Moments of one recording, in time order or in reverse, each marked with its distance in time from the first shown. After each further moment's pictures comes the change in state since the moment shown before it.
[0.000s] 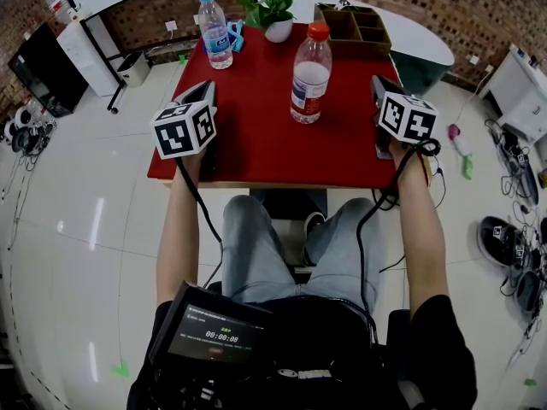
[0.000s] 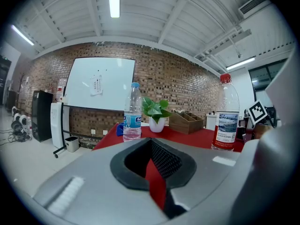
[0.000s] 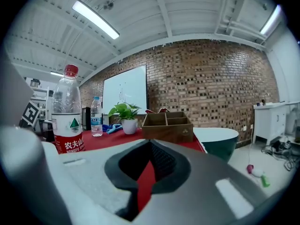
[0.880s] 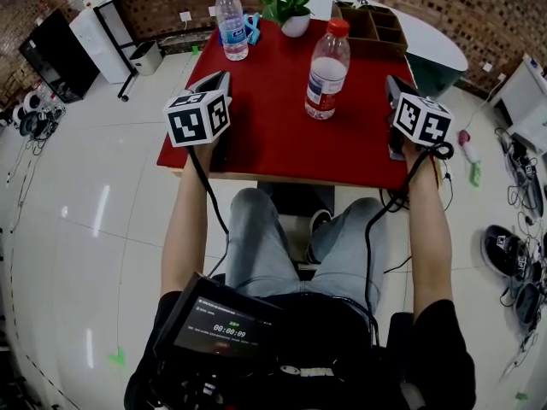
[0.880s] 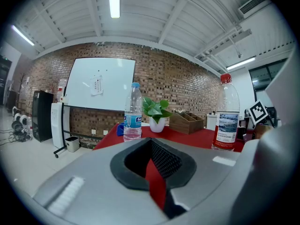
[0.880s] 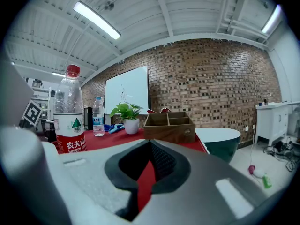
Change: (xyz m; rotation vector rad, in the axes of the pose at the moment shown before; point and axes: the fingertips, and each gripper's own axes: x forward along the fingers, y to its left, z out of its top) left arm -0.001 0.000 0.000 -0.001 -0.001 0.004; right arm 0.000 0.002 0.000 -0.004 0.000 0.022
